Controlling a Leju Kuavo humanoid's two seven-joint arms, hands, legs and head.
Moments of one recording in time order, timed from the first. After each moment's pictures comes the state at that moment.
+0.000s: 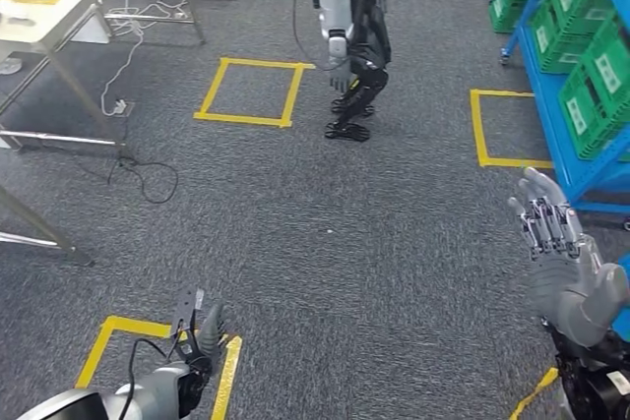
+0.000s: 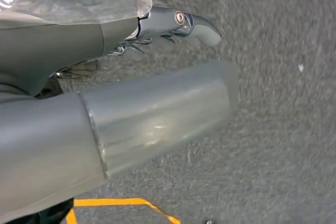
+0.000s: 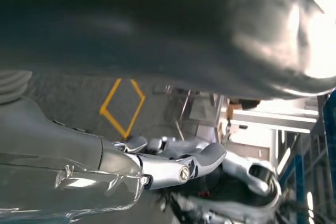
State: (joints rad) left arm -0.32 0.08 -0.67 -0.28 0.98 -0.09 -0.39; right arm -0.16 -0.24 0.49 -1.88 -0.41 0.08 -0.25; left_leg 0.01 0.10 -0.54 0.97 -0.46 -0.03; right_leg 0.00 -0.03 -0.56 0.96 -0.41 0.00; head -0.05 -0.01
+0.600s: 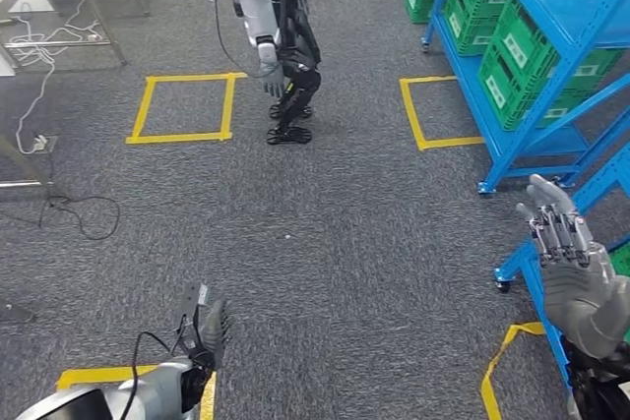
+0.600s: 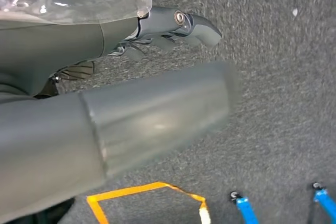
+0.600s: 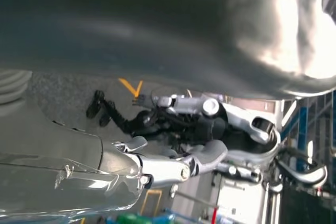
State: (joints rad) left arm -0.33 0.07 -0.67 -0.28 0.97 -0.09 -0.38; right arm -0.12 -0.24 0.45 -1.90 -0.39 0.10 -0.24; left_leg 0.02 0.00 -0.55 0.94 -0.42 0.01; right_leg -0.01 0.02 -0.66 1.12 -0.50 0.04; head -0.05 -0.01
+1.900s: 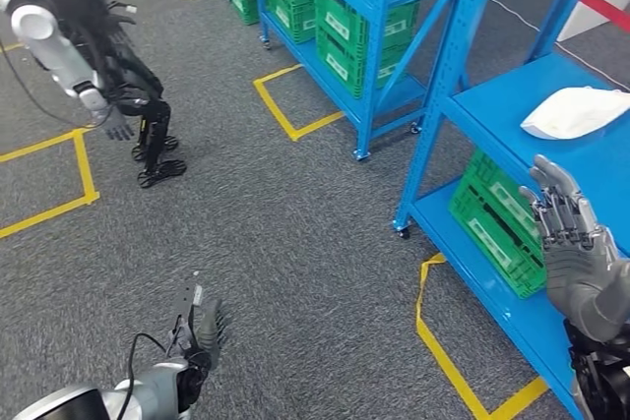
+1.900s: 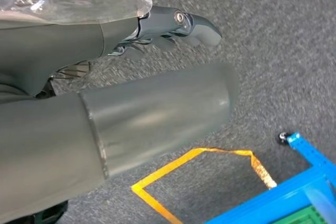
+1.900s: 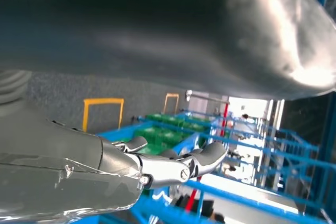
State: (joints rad) left arm -0.33 0.09 -0.67 -0.28 1.00 -0.10 -0.38; right arm -0.20 -0.23 0.46 -1.89 -0.38 0.11 -0.22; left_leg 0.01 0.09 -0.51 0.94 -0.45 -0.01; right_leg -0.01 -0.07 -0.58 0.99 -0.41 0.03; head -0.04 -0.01
